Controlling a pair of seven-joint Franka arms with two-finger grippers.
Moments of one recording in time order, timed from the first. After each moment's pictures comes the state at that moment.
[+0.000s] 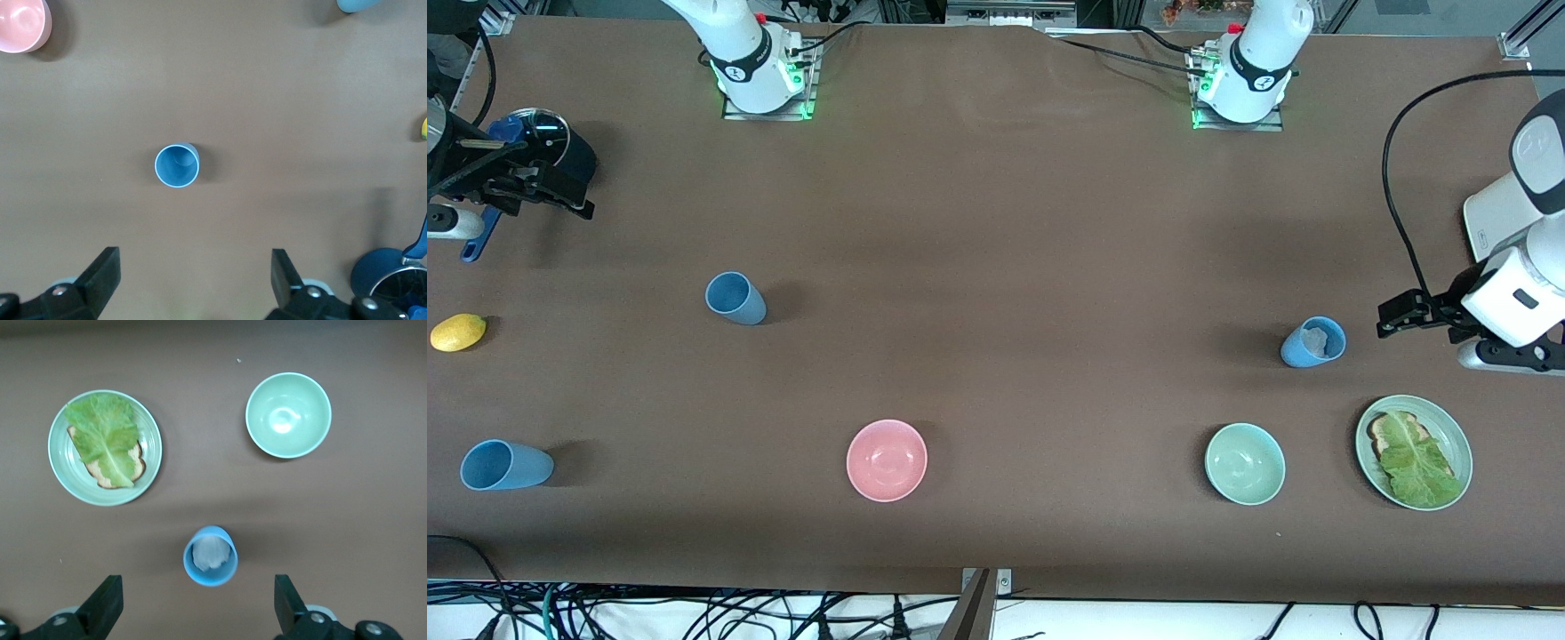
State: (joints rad) left arm 0.04 0.27 0.03 -1.59 -0.01 1.90 0.14; right arm 0.11 -0.02 -0.13 -1.68 0.01 1.59 0.02
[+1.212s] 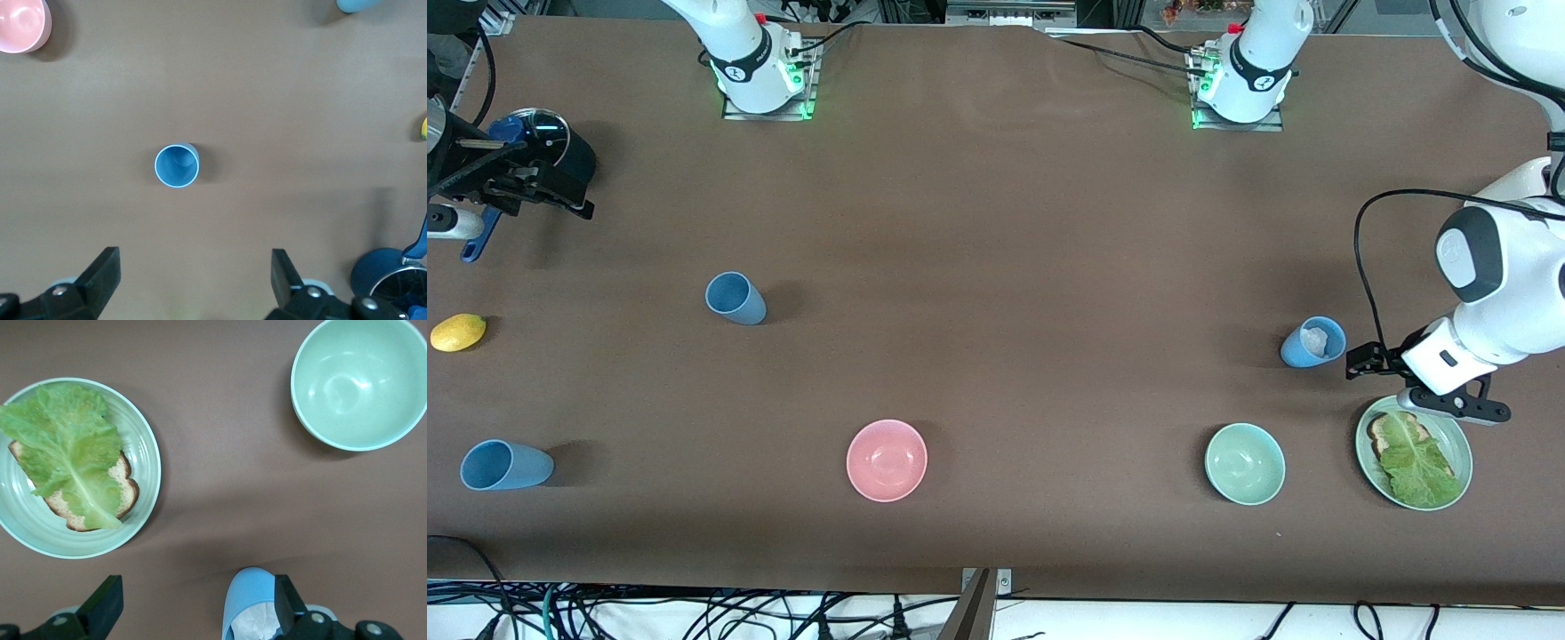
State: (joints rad) left arm 0.11 0.44 0.01 -1.76 -0.03 2.25 0.32; right arm 0.11 -0.02 -0.13 -1.68 0.01 1.59 0.02
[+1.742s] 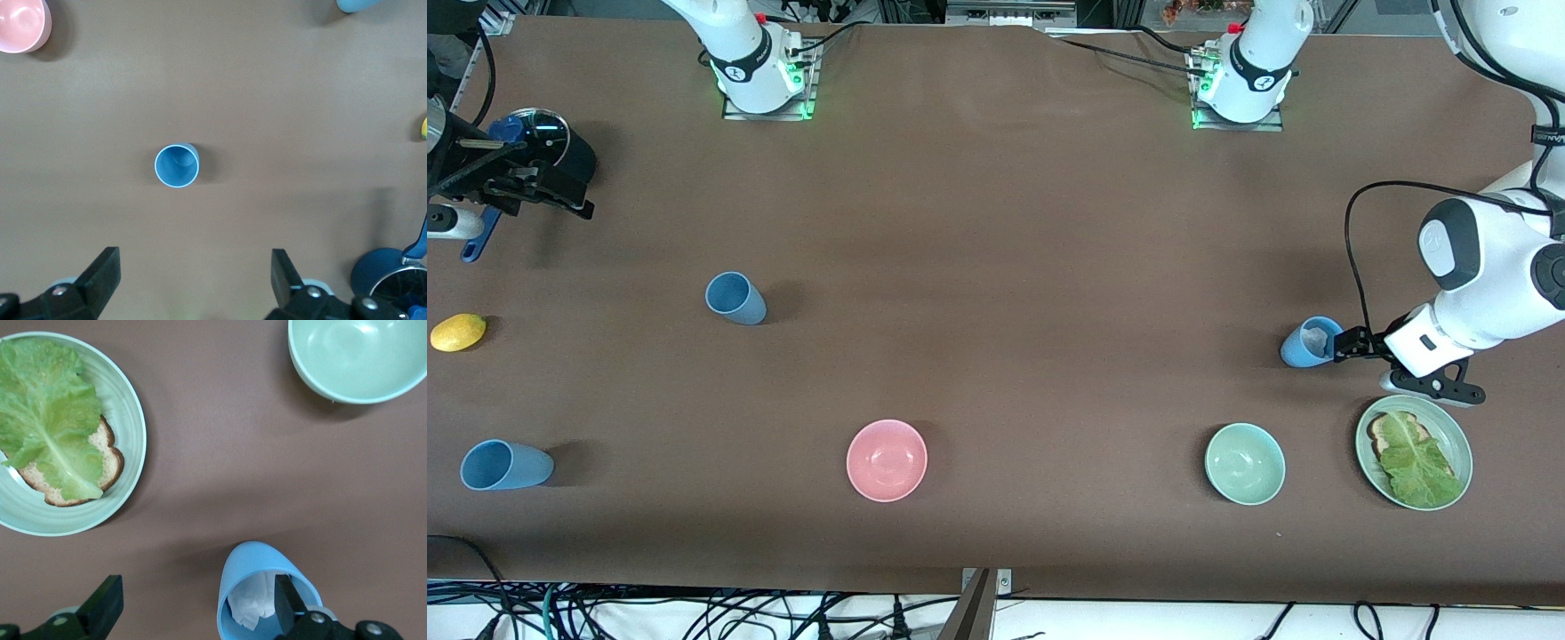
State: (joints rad) left arm 0.13 0.39 0.01 -1.88 -0.03 2.28 0.37; right arm 0.11 -0.02 -0.13 -1.68 0.01 1.59 0.02
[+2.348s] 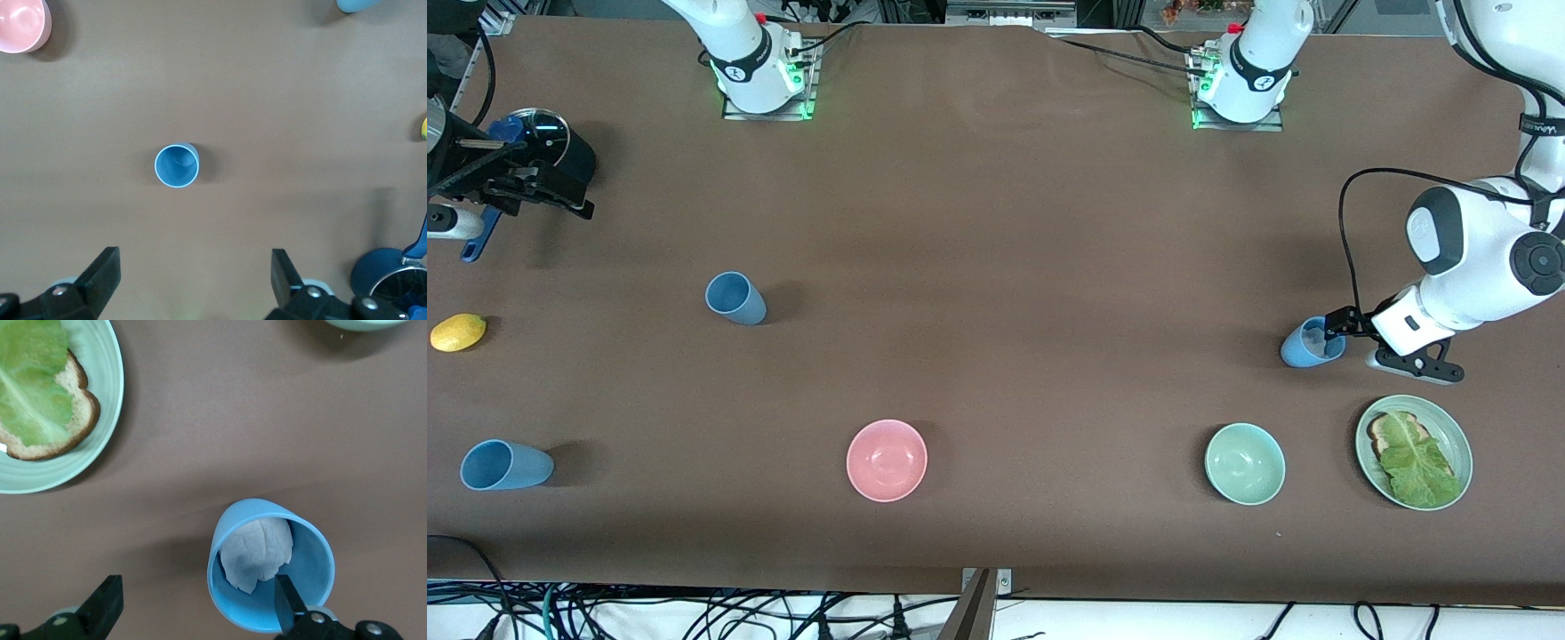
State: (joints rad) left arm 0.13 0.36 0.02 -2.00 -0.03 2.32 0.38; right arm 0.11 -0.02 -0.14 -1.68 0.01 1.59 0.02
